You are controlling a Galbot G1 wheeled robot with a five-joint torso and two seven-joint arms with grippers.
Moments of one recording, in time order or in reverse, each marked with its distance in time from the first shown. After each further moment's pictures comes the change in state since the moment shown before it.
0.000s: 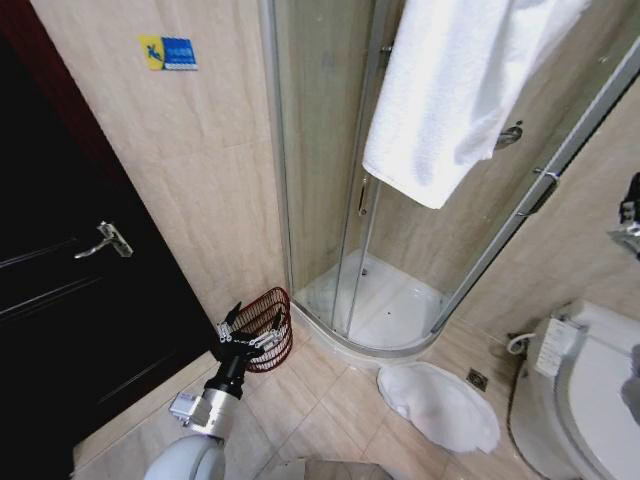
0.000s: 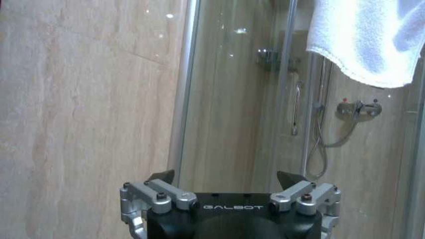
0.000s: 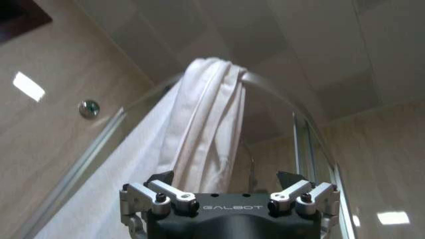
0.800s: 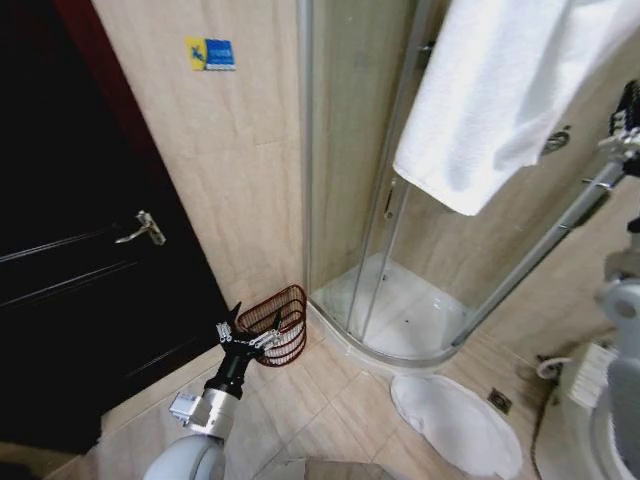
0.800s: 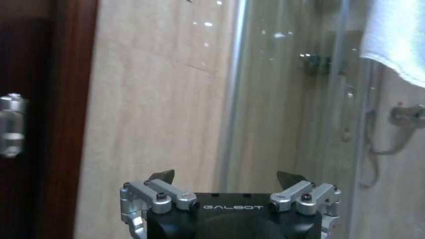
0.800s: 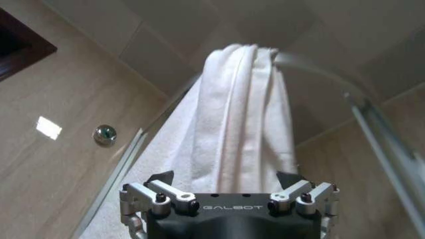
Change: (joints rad) left arm 0.000 0.000 0.000 0.000 0.000 0.000 0.000; right arm 0.552 -0.235 -0.317 -0.272 -0.005 -0.165 0.103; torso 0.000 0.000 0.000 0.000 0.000
